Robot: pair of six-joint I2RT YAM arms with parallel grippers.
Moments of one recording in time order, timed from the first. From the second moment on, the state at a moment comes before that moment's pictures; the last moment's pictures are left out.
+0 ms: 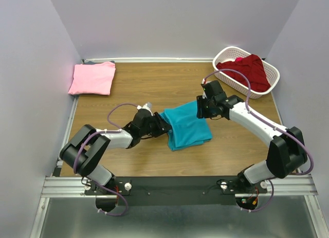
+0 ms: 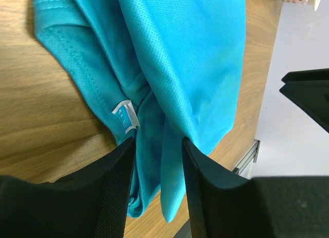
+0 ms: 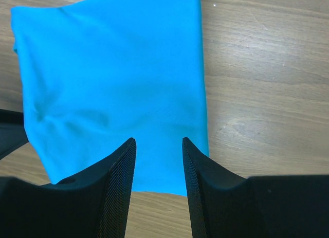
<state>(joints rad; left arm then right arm) -0.62 1.54 0.52 0.47 0.22 -1.10 0.52 1.48 1.10 -0.57 0.06 0.33</state>
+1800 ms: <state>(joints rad) -0.62 1.47 0.40 0.42 0.09 -1.22 0.43 1.48 0.97 -0.45 -0.11 0.31</state>
